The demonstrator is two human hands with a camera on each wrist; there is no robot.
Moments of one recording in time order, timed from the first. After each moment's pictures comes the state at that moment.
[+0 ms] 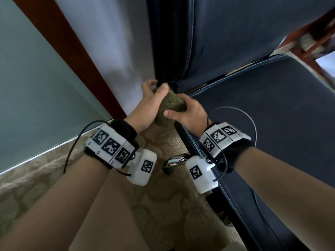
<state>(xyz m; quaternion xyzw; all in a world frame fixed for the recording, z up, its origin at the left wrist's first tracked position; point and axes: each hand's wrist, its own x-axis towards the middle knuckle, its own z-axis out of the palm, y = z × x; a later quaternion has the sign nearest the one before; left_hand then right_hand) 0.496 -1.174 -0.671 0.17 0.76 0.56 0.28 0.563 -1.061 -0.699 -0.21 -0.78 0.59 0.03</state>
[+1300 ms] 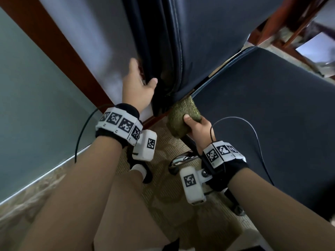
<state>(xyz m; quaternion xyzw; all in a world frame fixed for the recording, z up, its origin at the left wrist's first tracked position) 0.463 -1.173 -0.655 0.28 0.81 0.51 0.01 0.608 -1.093 -0.729 -0.43 -0.50 0.73 0.17</state>
